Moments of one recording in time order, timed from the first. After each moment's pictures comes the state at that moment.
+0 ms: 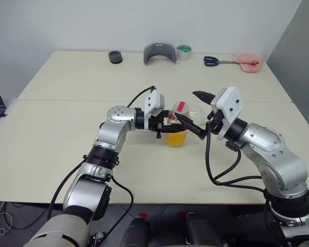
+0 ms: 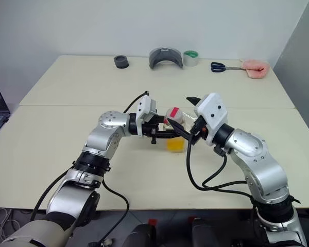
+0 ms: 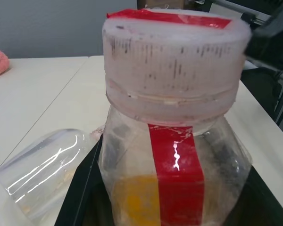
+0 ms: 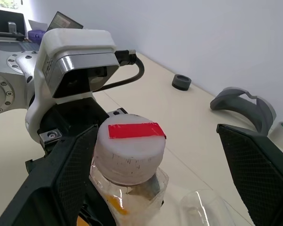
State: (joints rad) left arm -0.84 0.31 -0.16 0.44 -0.27 0.13 -1.29; right arm -0.45 -0.47 0.08 -0.59 0.33 0.64 0.49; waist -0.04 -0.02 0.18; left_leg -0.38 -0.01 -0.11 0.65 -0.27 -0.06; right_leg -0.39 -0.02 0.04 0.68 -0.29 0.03
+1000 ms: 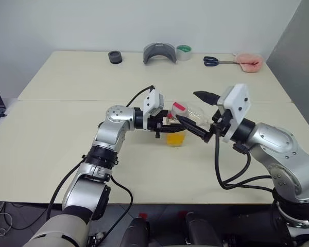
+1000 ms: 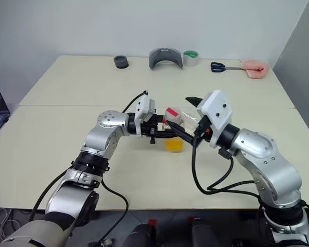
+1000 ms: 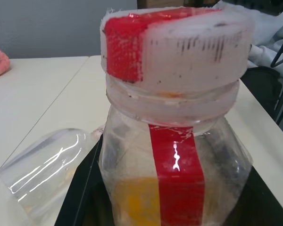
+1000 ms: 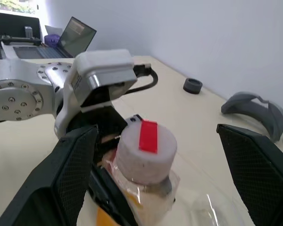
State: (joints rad) left arm -0.83 0.32 -0.16 0.43 -0.27 0.13 -1.30; right arm -0.50 -0.50 0.06 -0.68 0.44 0.76 0.47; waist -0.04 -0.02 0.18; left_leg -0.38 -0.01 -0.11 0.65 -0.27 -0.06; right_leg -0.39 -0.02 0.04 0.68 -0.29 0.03
